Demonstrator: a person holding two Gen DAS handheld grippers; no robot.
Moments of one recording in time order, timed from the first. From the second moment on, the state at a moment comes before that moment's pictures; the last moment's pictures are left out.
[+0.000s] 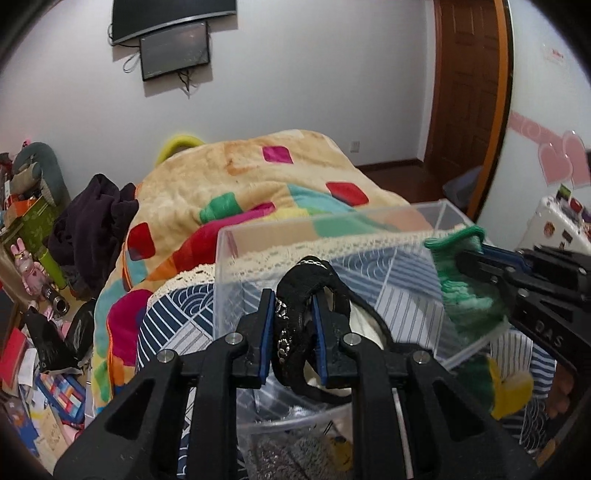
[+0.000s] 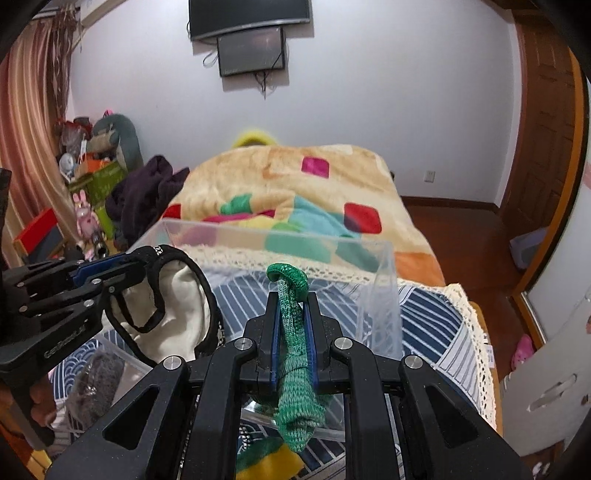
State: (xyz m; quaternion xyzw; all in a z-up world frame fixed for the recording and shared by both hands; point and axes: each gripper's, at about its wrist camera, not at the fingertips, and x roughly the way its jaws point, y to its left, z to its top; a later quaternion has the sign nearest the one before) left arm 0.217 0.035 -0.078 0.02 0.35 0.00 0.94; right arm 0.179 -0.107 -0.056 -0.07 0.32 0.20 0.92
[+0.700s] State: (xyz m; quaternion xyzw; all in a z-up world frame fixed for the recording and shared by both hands) left arm 0.145 0.033 -0.036 0.02 0.28 -0.02 0.96; right arm 0.136 -0.124 -0.019 -0.04 0.28 0.23 0.93
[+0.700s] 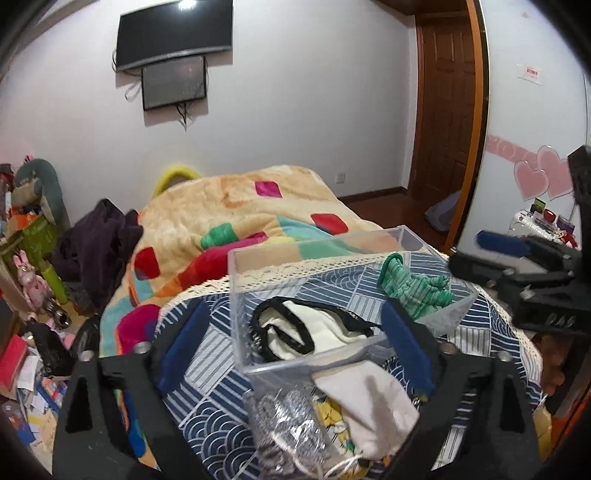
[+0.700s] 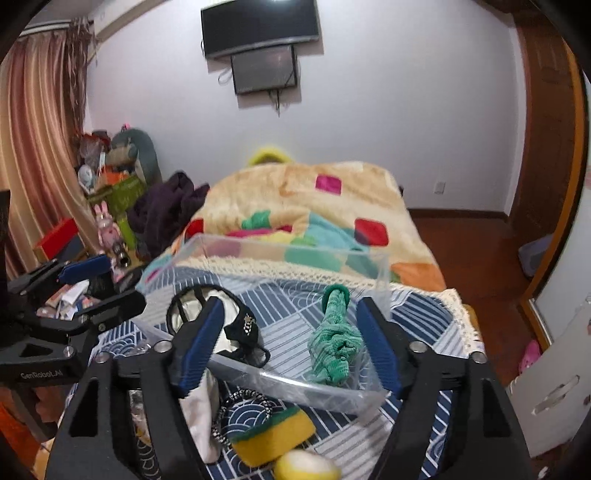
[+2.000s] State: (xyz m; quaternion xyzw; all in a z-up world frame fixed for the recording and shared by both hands) left arm 0.110 0.048 -0.132 -0.04 0.38 -0.04 0.92; right arm 0.084 -0.159 -0.101 -0.03 0.35 0.21 0.91
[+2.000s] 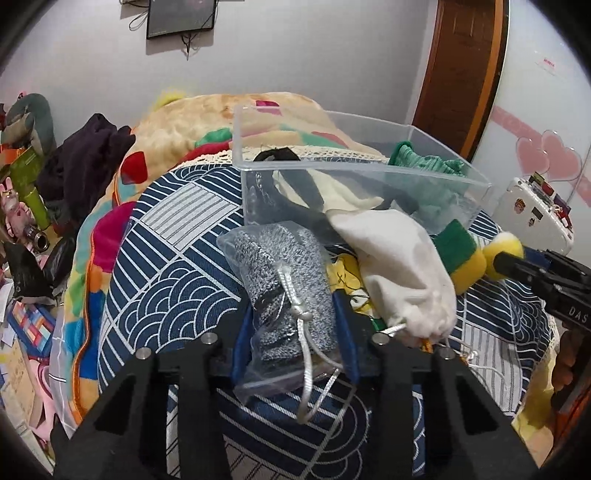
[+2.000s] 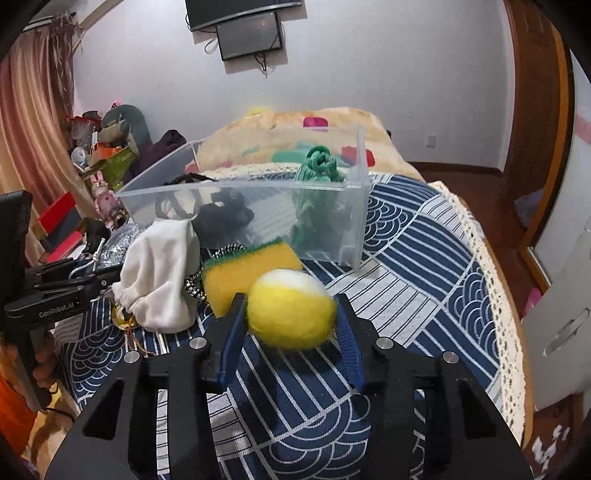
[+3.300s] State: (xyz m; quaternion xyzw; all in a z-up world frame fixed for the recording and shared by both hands) left arm 0.195 0.028 -0.065 -0.04 0.33 -0.08 0.94; right arm 0.150 -0.116 -0.040 -0.04 0.28 0.23 0.93
